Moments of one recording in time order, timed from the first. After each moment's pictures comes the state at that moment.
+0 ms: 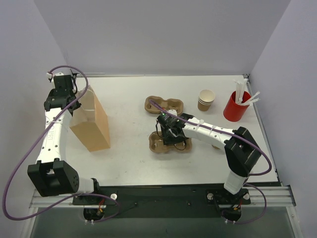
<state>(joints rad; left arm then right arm) 0.12 1.38 1.39 -0.78 -0.43 -0.29 0.84 1.72 1.20 -0.71 0.21 0.60</state>
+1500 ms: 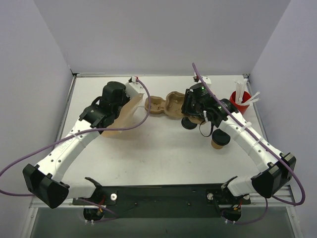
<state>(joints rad) -0.56 1.29 1.33 -0.54 -0.50 0.56 0.60 1.38 1.36 -0.72 0.28 0.53</state>
